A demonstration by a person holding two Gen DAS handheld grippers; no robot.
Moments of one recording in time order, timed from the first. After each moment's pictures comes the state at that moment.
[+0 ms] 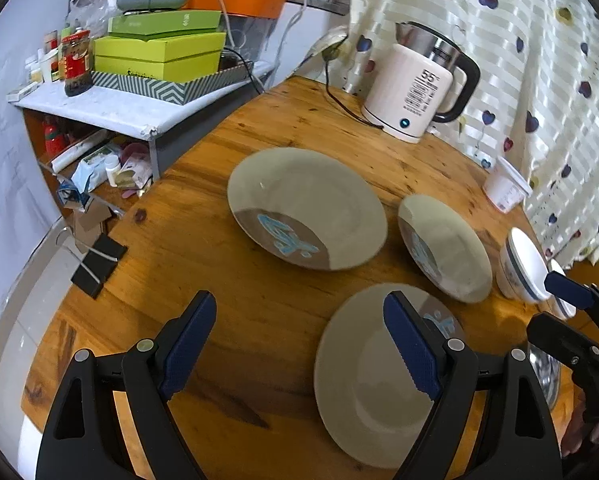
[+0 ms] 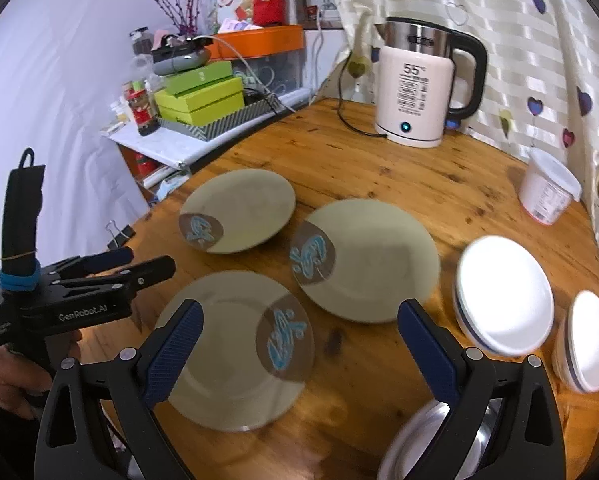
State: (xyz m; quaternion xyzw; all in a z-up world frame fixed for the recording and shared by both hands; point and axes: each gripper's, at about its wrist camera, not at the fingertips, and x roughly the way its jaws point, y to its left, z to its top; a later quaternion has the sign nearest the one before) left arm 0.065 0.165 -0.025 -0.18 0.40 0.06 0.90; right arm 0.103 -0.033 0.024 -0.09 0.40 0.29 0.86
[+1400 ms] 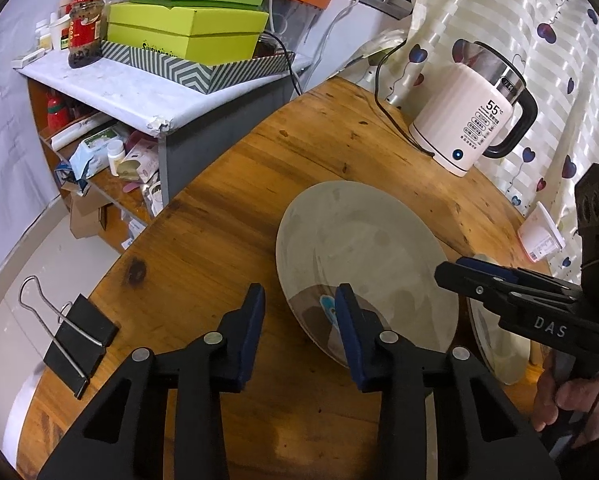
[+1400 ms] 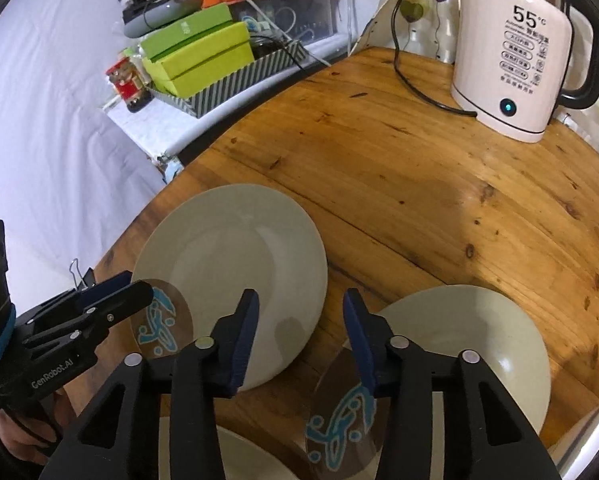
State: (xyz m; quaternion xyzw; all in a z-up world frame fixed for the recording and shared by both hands) left arm 0.128 0.221 -0.057 -0.23 0.40 0.08 0.88; right arm 0.245 0.070 -0.039 -0.09 0.49 0.34 0.80
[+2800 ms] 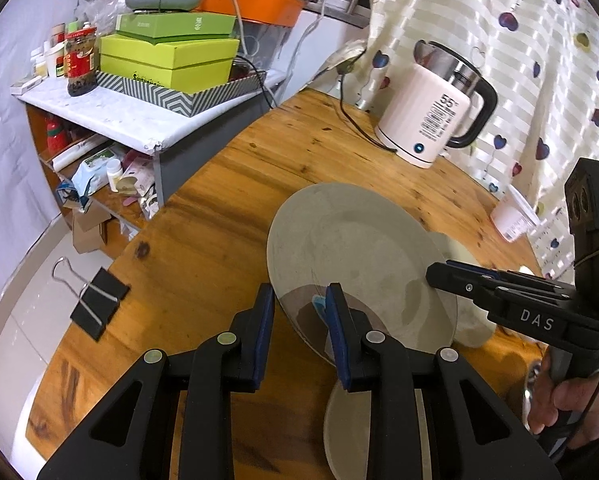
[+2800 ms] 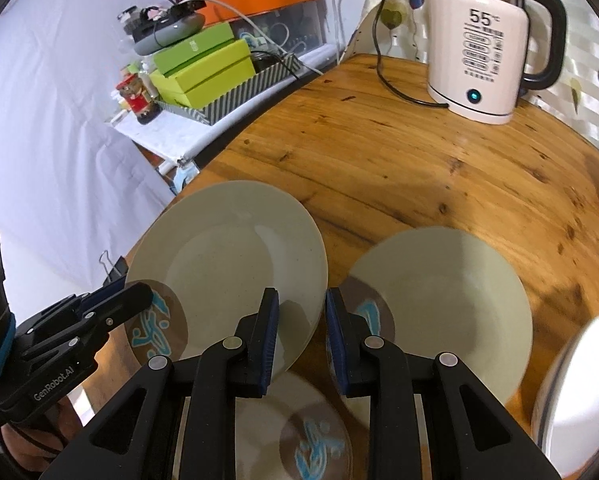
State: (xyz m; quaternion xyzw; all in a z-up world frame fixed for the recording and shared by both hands) left arm 0.086 0.185 -0.017 -0.20 0.39 0.06 0.90; right arm 0.199 0.035 -0.010 -0.06 0.49 0.33 0.81
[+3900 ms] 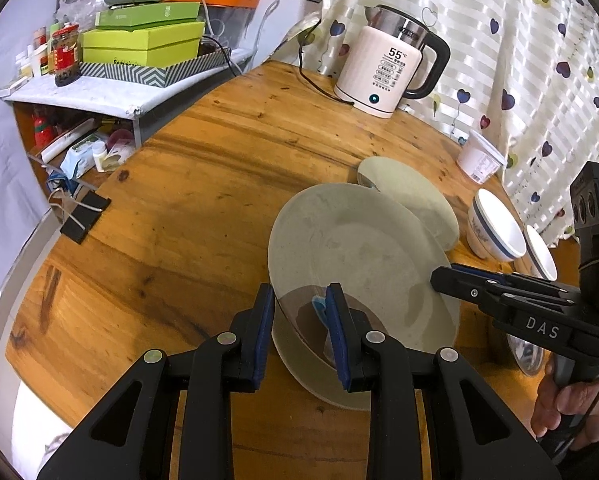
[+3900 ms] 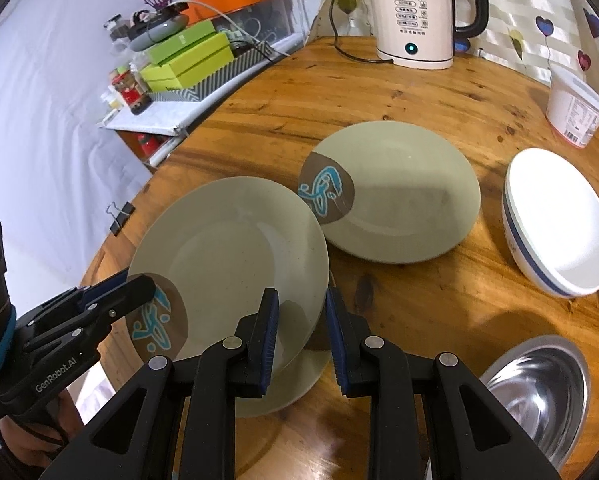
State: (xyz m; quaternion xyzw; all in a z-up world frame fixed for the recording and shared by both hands) left arm 0.028 0.128 -0.027 -0.17 0.42 0.02 0.89; right arm 0.112 -0.032 -0.019 -0.03 0.50 0.29 0.81
